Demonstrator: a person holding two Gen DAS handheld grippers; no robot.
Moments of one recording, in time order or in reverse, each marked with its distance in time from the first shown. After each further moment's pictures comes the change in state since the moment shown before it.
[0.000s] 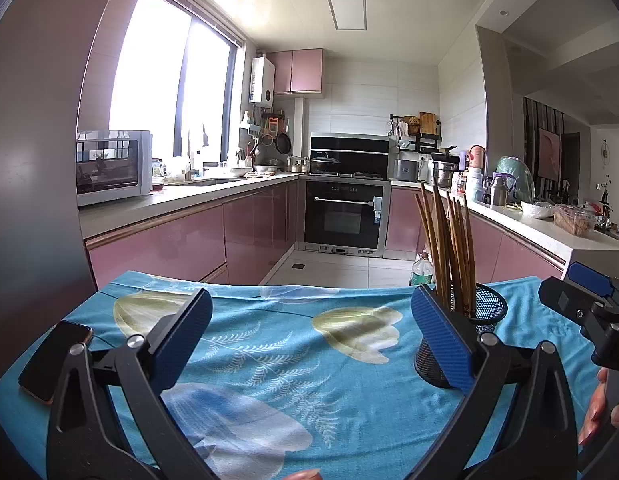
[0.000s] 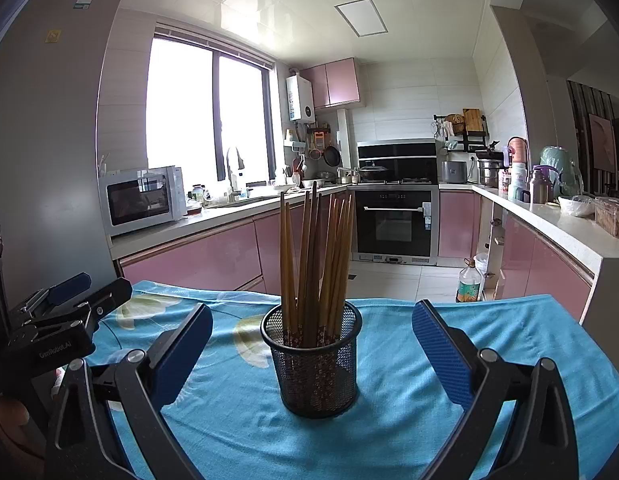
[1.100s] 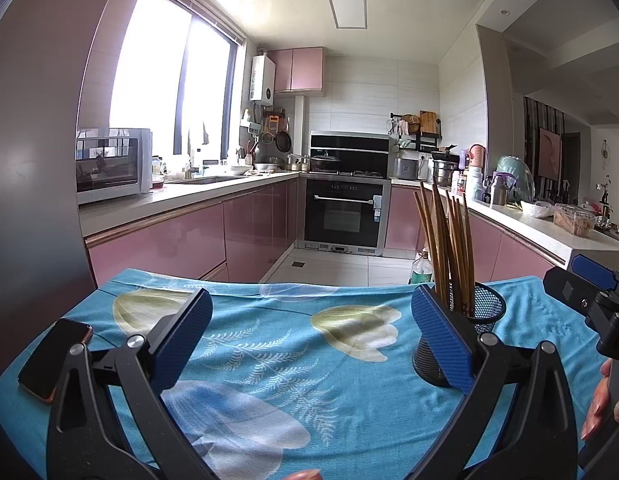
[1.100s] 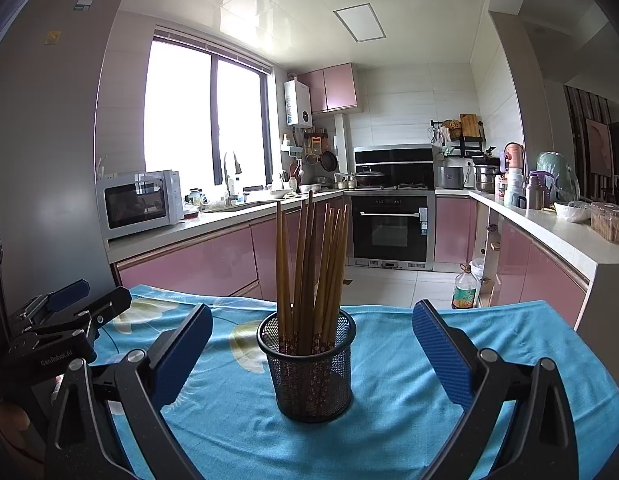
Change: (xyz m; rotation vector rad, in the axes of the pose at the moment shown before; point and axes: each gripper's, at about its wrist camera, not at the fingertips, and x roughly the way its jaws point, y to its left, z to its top) left arm 0.001 -0.003 -0.001 -0.002 0.007 -0.001; right arm -0.001 0.001 0.001 -0.005 -0.019 -0.016
